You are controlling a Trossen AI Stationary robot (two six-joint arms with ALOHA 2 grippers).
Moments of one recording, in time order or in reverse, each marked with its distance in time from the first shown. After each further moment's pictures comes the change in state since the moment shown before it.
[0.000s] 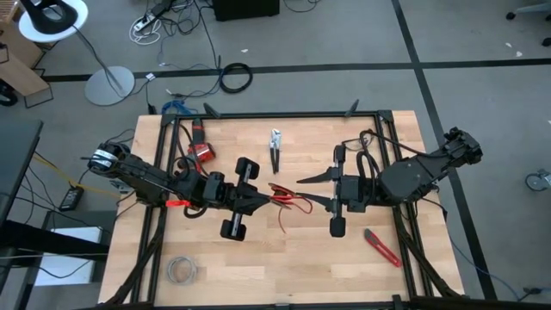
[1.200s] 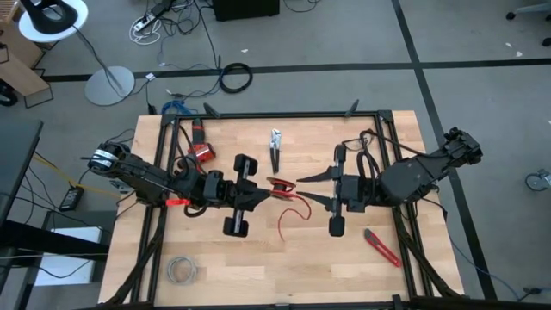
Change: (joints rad) left arm 0.002 0.001 0.000 0.016 -0.031 0.045; right arm -0.006 0.001 0.000 0.008 0.024 -0.015
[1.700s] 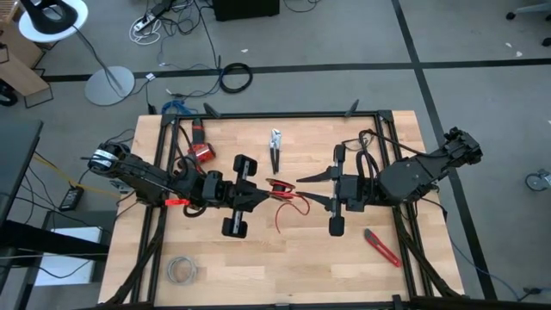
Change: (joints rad) left arm 0.000 0.000 0.000 0.008 0.012 -0.001; right arm -0.008 0.000 0.000 -0.016 -0.009 0.021
